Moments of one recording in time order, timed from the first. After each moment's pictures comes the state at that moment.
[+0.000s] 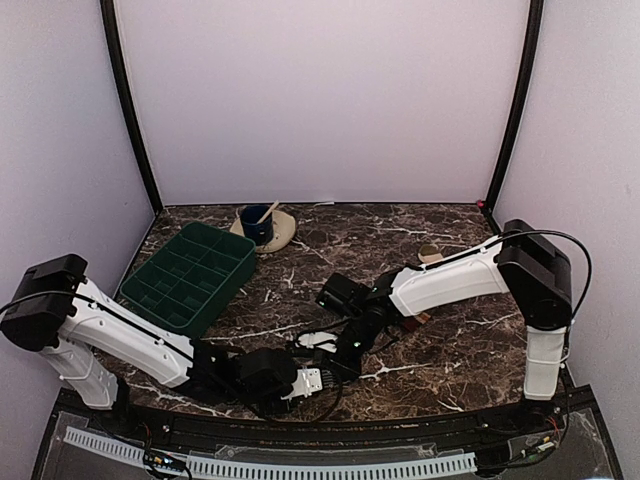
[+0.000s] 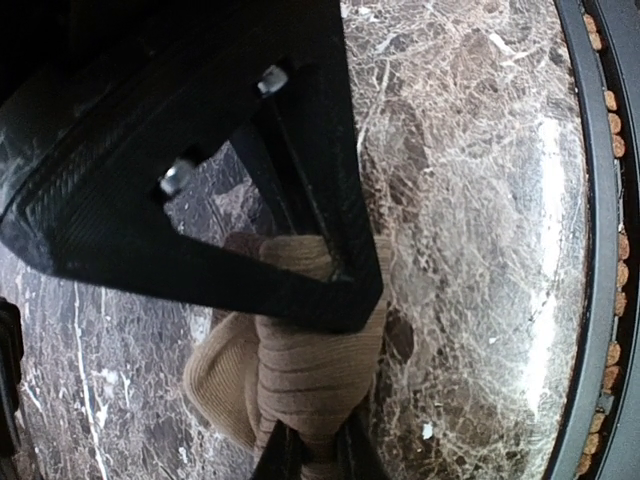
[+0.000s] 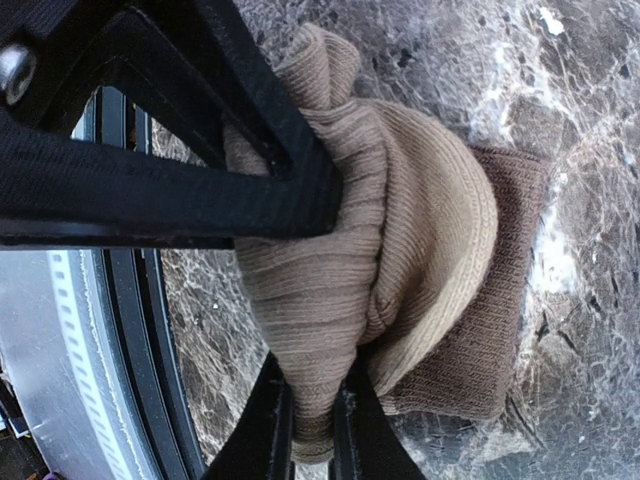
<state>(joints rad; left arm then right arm) -1.38 1.62 0.68 0.00 -0.32 0.22 1.08 1.98 1.23 -0.50 -0.60 -0.23</state>
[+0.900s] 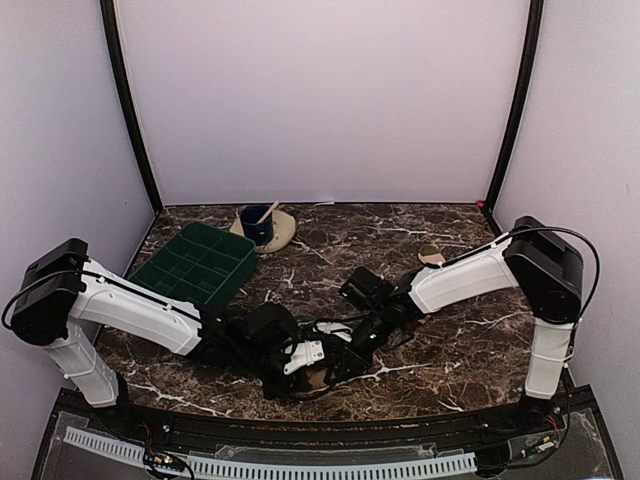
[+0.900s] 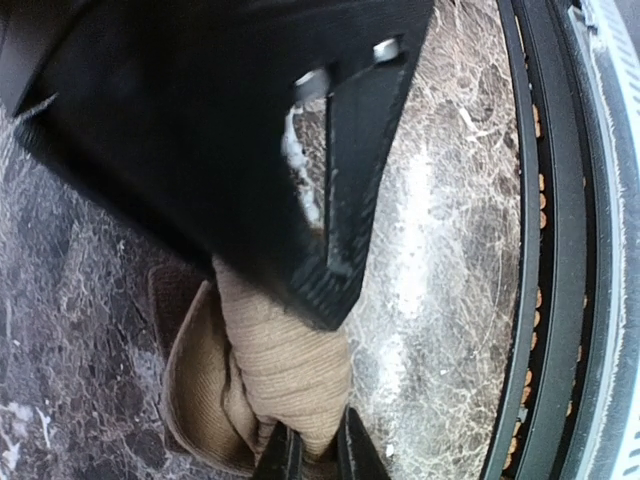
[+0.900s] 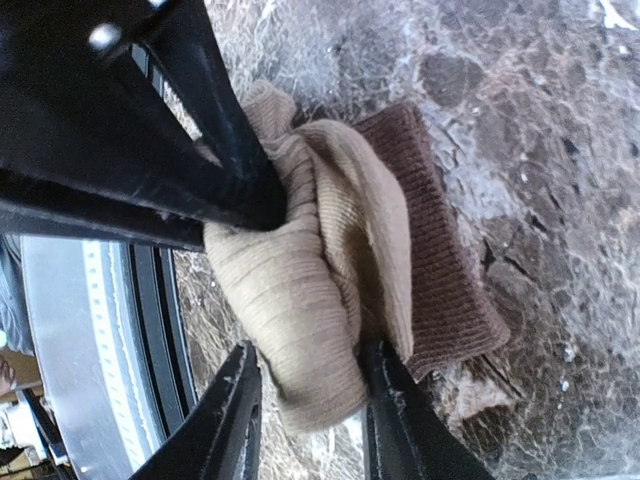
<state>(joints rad) -1.18 1.65 0.79 -0.14 0.16 0.13 0.97 1.93 1.08 -0.33 -0.73 -0.12</state>
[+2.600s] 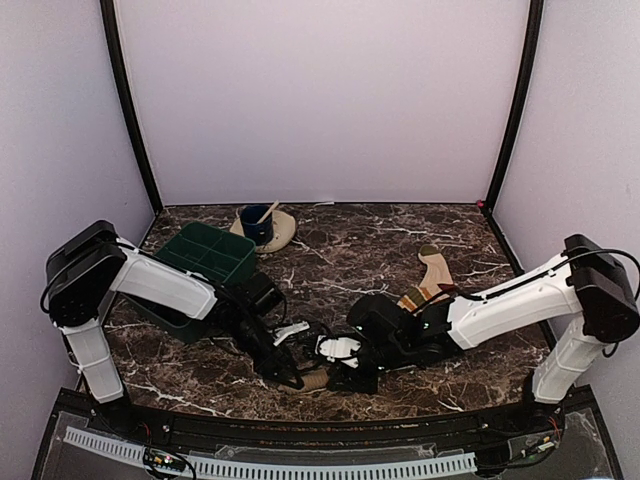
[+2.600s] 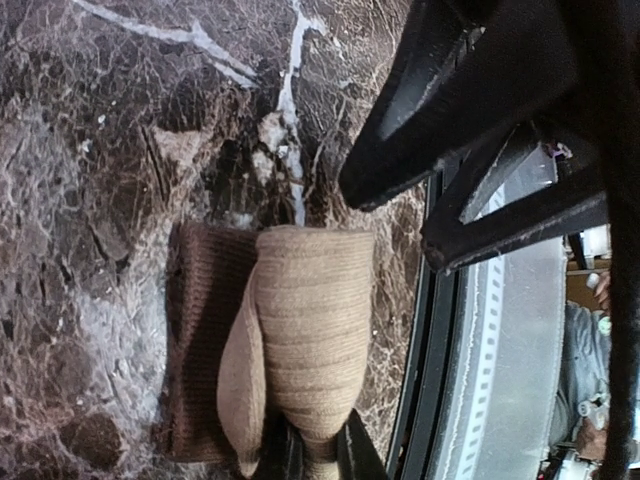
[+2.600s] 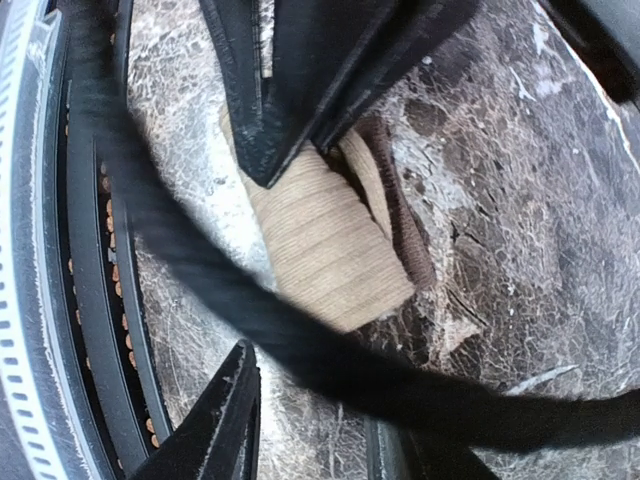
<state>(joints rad) -0.88 1.81 0.89 -0.30 0.81 0.05 1.20 1.64 0.83 -0.09 -0.22 -0.11</state>
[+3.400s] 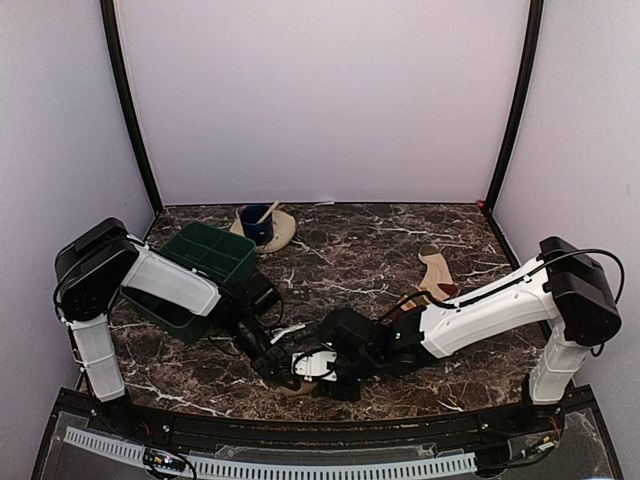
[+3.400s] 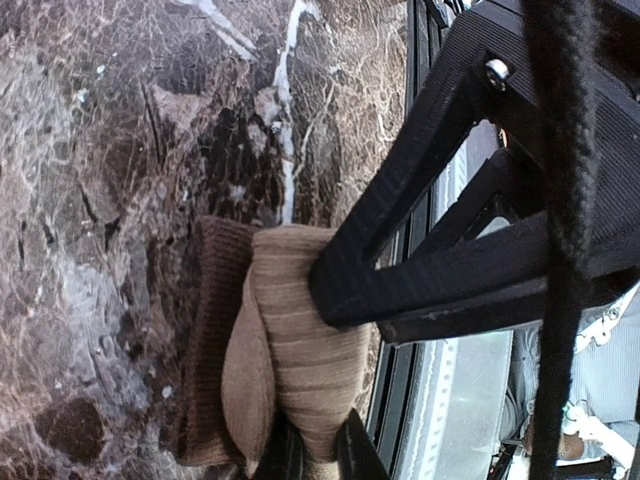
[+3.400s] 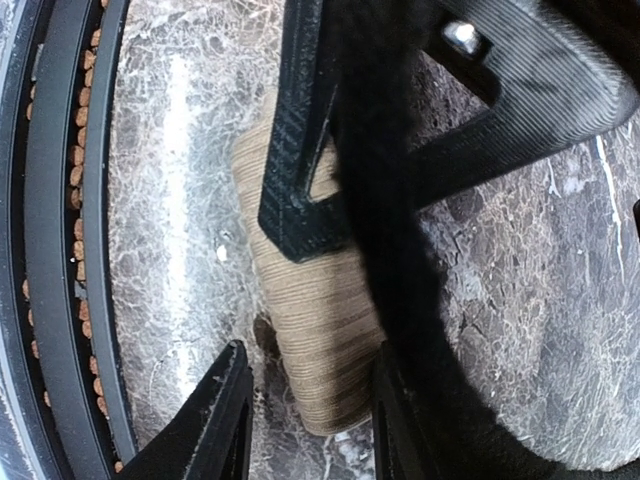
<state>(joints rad) -0.83 1.87 0.90 -0.34 0.96 0.06 1.30 1.77 0.99 -0.17 -0.06 -0.28</state>
